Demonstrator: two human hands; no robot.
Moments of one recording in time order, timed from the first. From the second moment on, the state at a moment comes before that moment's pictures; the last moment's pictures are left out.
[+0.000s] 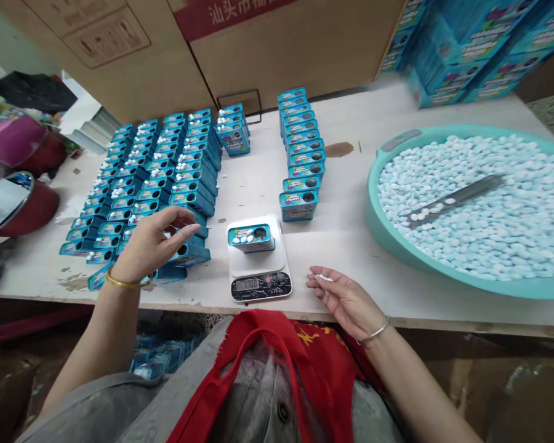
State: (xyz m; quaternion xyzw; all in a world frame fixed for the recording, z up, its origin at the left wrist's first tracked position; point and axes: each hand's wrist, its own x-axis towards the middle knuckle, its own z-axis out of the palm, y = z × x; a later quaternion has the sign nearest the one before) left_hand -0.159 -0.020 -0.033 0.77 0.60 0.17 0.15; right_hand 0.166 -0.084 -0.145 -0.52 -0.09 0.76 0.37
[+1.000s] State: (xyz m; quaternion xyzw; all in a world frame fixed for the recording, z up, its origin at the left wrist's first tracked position) left_hand -0.076 -0.032 -0.091 0.89 0.39 0.21 -0.15; right_hand 0.067 -0.033 -0.107 -0.38 0.11 0.75 0.52
